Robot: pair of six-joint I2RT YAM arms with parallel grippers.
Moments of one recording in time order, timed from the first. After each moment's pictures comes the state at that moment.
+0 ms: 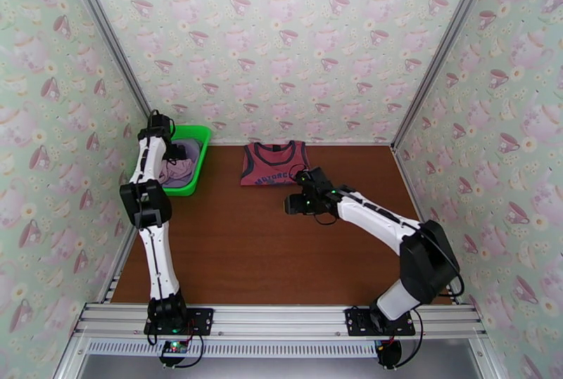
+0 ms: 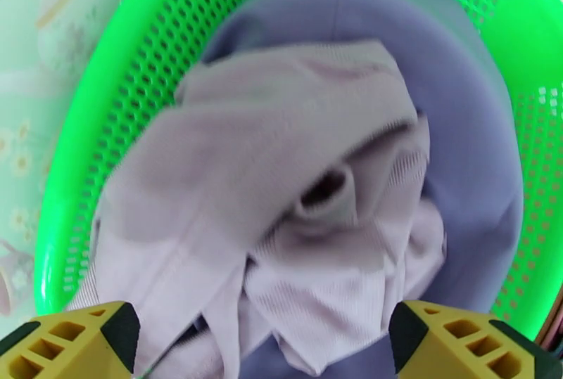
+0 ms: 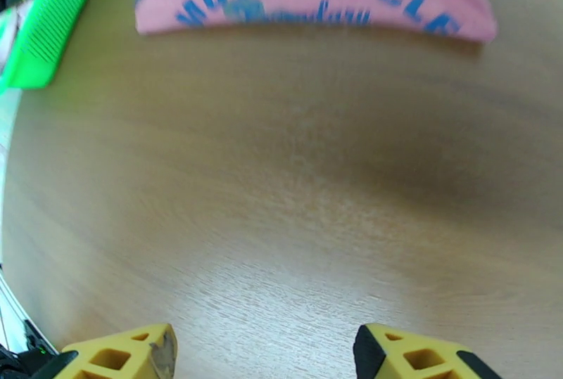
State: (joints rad) left arm 0.22 2.47 2.45 -1.08 -0.25 -0.12; right arm 0.61 1.63 1.16 -0.53 -0.12 0.42
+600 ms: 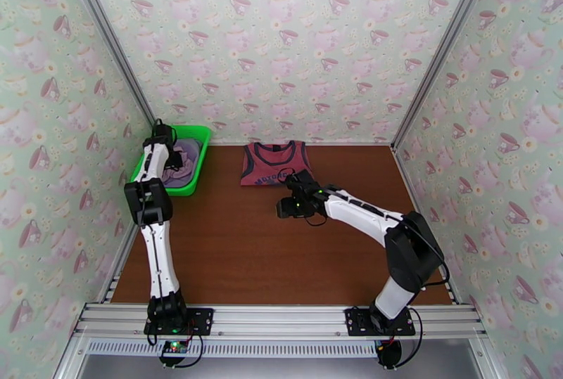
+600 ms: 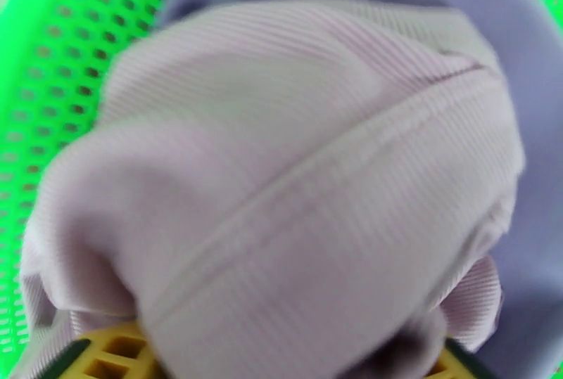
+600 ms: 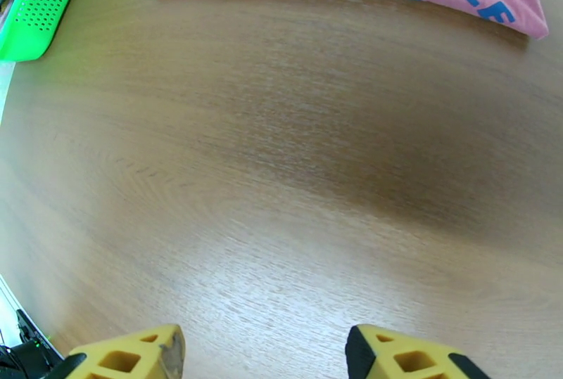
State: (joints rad) left arm 0.24 2.51 2.39 -0.95 -0.22 -0.13; right arm 0.68 1.71 1.24 -0.55 -0.11 0.44
